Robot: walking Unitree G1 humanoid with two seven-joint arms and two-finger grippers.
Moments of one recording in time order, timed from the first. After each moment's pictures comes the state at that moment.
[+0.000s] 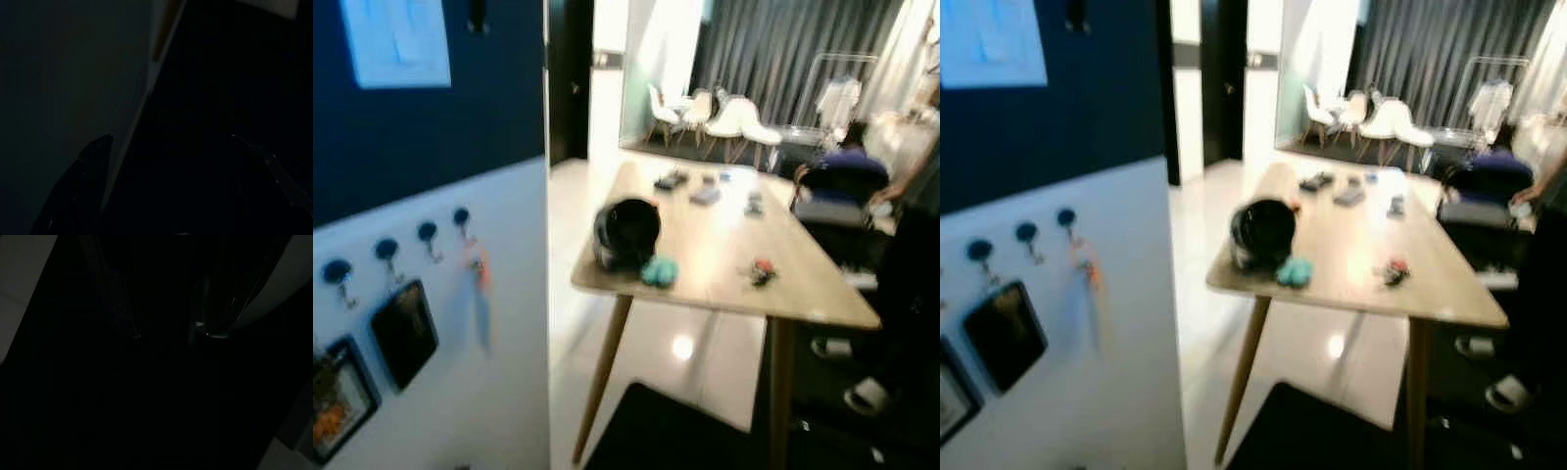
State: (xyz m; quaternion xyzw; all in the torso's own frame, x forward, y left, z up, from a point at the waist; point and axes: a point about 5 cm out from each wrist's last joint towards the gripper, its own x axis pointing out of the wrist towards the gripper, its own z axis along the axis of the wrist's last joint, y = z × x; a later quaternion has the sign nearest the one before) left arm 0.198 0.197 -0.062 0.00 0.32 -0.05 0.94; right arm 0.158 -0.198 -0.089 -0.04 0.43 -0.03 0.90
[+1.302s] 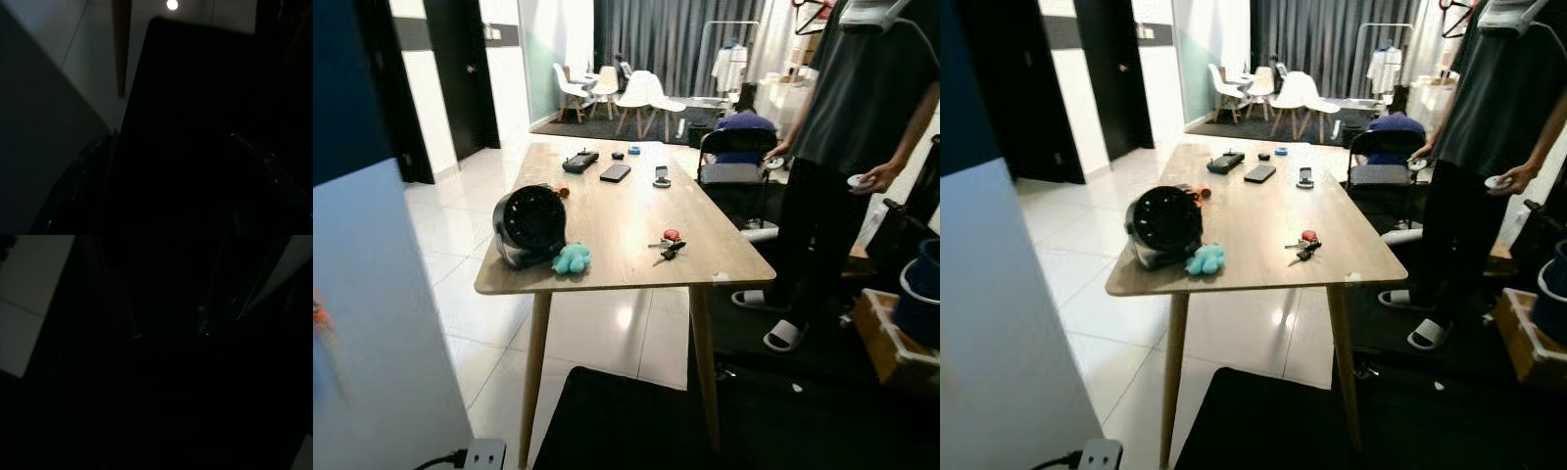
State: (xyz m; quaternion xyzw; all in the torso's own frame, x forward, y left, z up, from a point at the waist) left arm 0.225 0.190 -0.046 0.00 0.27 -0.02 0.96; right arm 0.171 -0.198 -0.083 -0.08 0.41 0.01 0.91
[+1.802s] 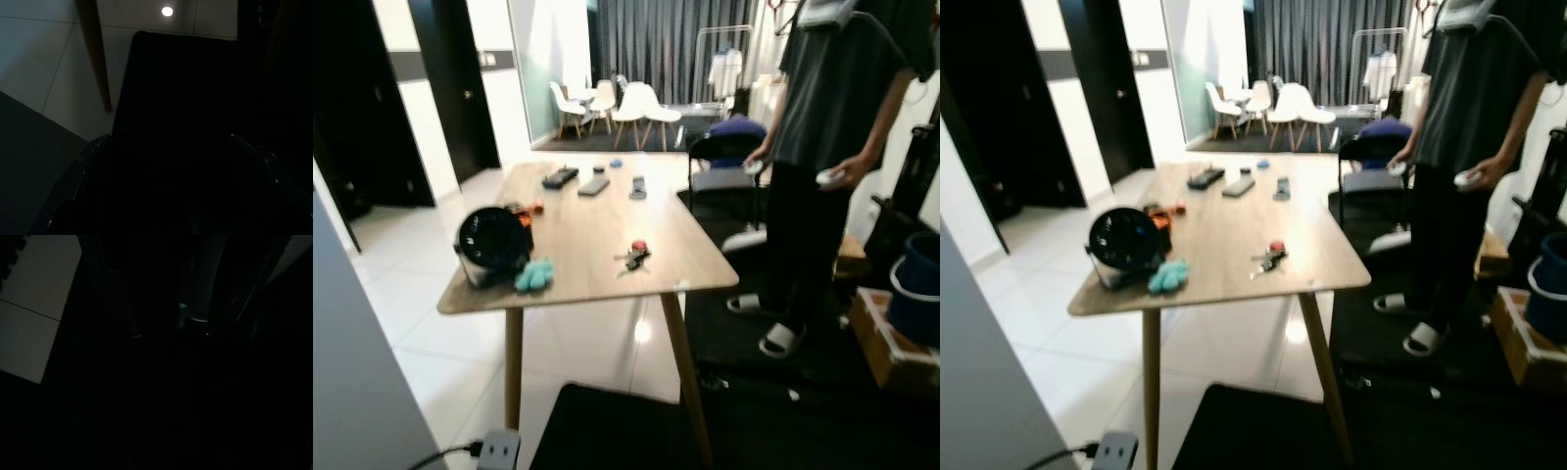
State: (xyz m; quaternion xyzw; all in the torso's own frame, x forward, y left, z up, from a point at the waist) left arm 0.231 0.183 -0.044 0.01 0.28 -0.06 0.96; right arm 0.163 -0.197 -0.087 -0.07 0.42 0.00 0.91
